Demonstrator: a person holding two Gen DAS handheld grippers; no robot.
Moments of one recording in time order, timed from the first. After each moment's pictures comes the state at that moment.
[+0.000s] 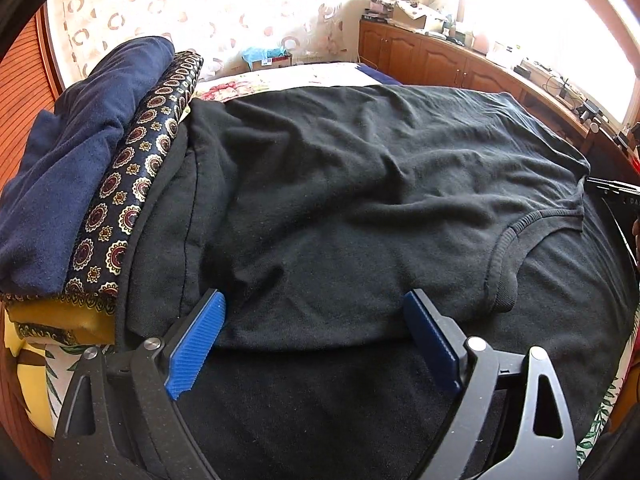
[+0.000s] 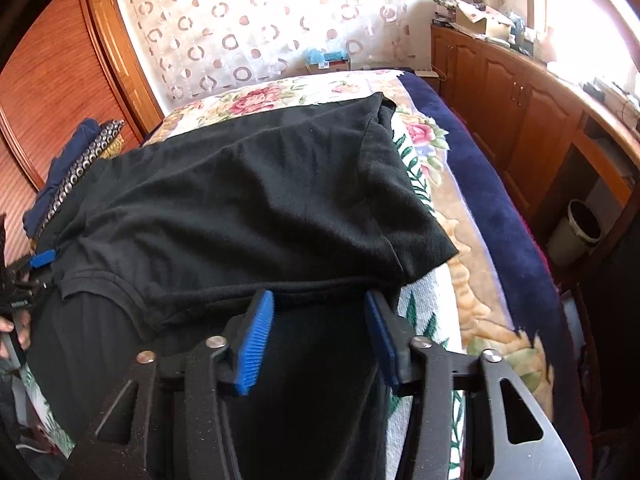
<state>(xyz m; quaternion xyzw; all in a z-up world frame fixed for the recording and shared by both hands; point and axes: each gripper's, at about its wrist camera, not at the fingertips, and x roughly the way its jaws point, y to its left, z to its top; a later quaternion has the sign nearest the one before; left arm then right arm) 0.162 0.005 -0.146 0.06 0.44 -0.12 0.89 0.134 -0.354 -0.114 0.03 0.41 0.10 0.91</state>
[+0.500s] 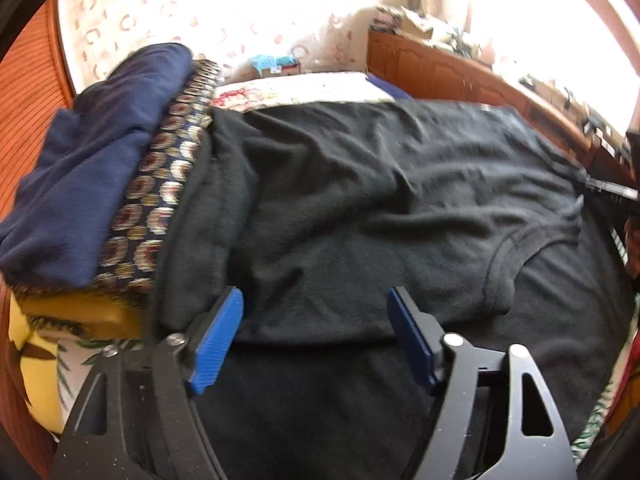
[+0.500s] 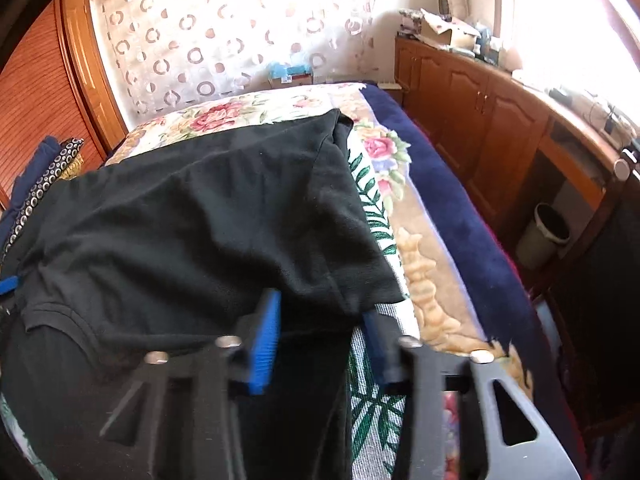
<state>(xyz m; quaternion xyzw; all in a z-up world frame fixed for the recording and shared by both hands) 0.153 0.021 -0.130 0.03 0.42 -0.10 0.90 0.148 -0.354 -0.119 0.02 0.38 0.03 0.92</state>
